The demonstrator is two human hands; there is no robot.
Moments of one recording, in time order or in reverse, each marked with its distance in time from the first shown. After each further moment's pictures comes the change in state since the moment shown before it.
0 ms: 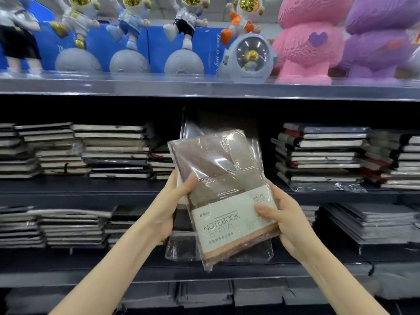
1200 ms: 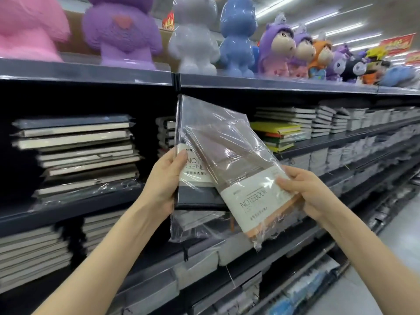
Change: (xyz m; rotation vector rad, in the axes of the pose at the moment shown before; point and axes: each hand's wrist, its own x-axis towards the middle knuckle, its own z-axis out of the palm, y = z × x) left_hand 0.044 -0.043 0.475 -0.143 -0.333 -0.041; right_hand -0.177 -0.137 -0.452 -0.259 0.482 0.117
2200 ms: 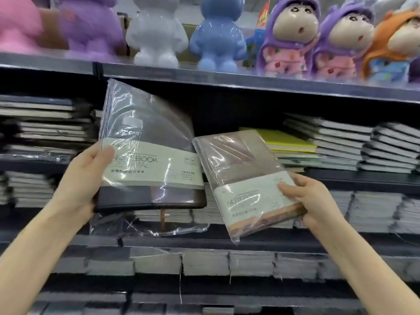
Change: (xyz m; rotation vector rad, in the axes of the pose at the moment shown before) left_hand 0.014 -0.032 0.204 0.348 0.747 0.137; right_hand 0.172 0.033 -0.256 0.131 -0.175 0.117
